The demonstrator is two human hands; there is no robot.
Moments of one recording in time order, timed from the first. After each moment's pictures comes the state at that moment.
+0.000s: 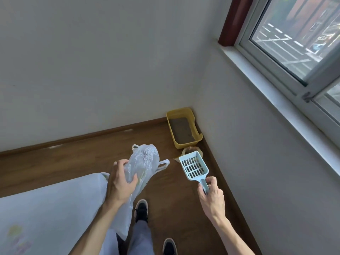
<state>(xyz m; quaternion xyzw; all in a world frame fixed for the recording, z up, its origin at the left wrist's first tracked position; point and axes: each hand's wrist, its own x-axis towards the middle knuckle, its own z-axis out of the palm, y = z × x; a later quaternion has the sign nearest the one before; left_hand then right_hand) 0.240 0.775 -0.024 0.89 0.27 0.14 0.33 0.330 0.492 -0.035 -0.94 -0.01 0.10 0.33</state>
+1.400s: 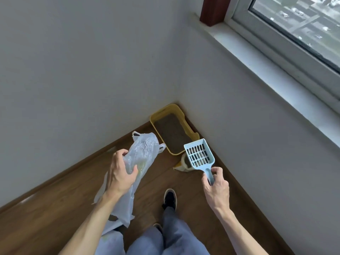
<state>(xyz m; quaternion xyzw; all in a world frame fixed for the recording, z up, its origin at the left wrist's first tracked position) 0.589 0.912 -0.059 0.93 0.16 0.02 0.33 0.587 0.617 -0.086 -0.92 0.16 0.06 0.36</state>
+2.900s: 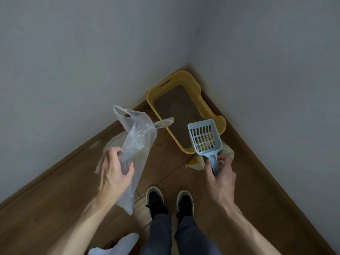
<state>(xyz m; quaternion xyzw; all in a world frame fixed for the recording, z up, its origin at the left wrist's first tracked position) 0.755 0.995 -0.351 0.94 0.11 -0.05 0.31 0.756 0.714 -0.364 -0.87 0.24 0.11 0.41</state>
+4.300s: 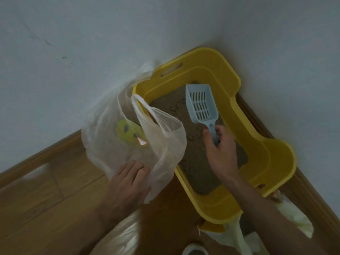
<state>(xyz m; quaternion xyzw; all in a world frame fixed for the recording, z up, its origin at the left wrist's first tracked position) 0.855 0.967 -0.719 0.96 -0.20 0.11 0.18 0.961 0.737 -0.696 -0.84 0.09 0.09 0.53</state>
